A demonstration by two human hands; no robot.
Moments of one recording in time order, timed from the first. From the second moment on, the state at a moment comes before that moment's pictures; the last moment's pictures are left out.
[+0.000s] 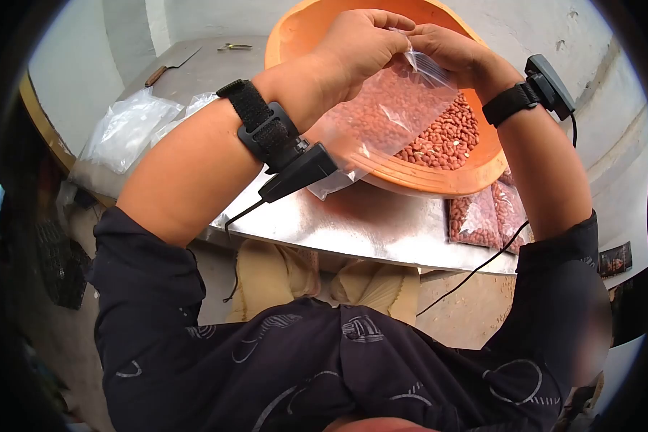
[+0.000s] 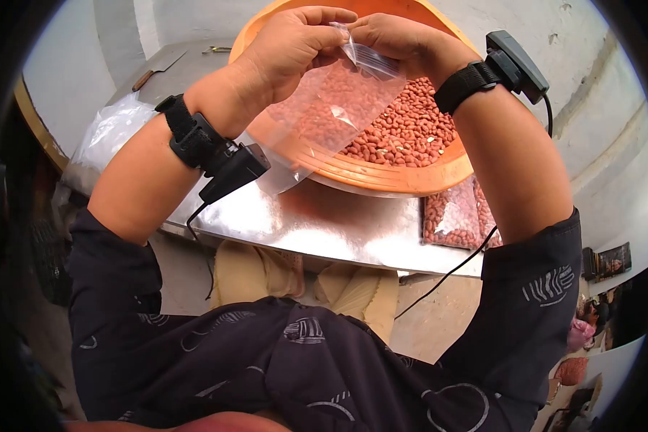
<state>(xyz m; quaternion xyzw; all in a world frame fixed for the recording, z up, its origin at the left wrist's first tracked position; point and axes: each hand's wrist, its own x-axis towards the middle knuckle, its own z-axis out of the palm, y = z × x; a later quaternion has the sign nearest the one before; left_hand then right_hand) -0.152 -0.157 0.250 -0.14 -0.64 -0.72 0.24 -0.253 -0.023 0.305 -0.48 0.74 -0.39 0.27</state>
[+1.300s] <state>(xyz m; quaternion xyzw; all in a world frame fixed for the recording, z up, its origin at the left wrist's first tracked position) -0.110 -0.209 0.229 -0.05 -0.60 -0.77 0.21 -0.231 -0.040 0.271 -0.56 0.68 -0.35 0.31</state>
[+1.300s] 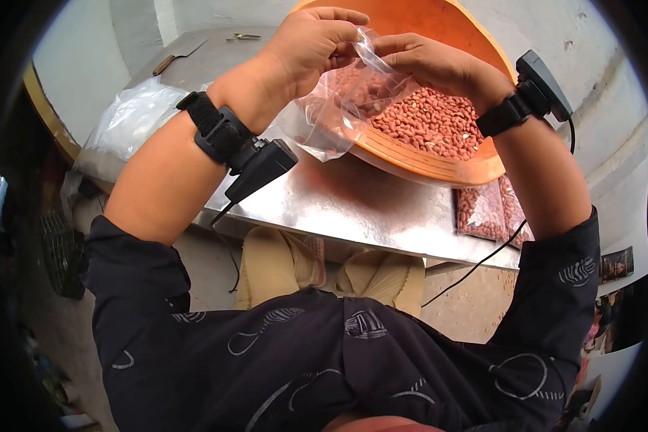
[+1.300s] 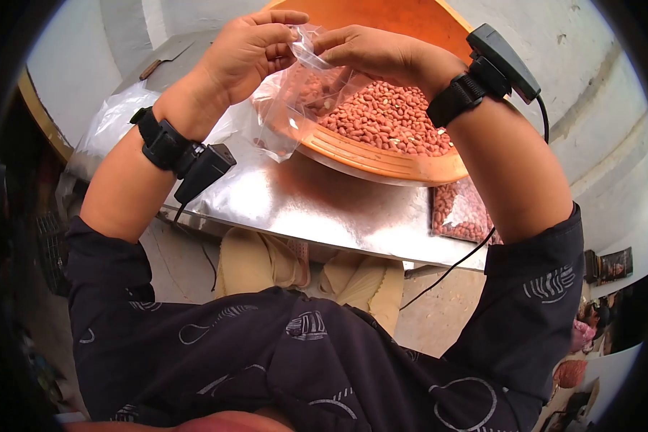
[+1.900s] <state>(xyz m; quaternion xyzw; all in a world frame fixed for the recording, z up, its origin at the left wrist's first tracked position) 0.018 -0.241 0.272 -0.06 -0.63 -0.71 0.31 -0.153 -0.035 0.299 -0.78 0.60 -0.18 -0.08</state>
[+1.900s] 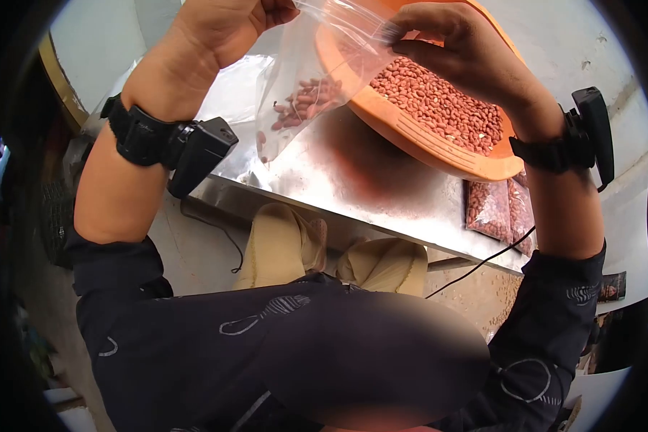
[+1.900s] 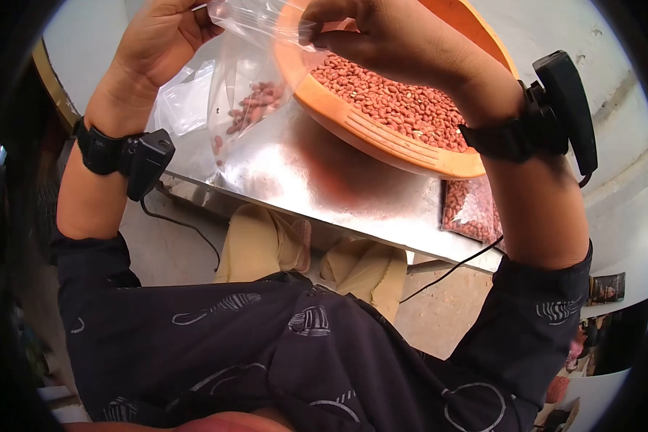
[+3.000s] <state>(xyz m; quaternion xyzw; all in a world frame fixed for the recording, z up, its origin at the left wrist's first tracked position) 0.019 -0.227 0.217 -0.13 -0.92 -0.22 0.30 -0.324 -0.027 0.237 -0.38 0.89 0.05 0.23</state>
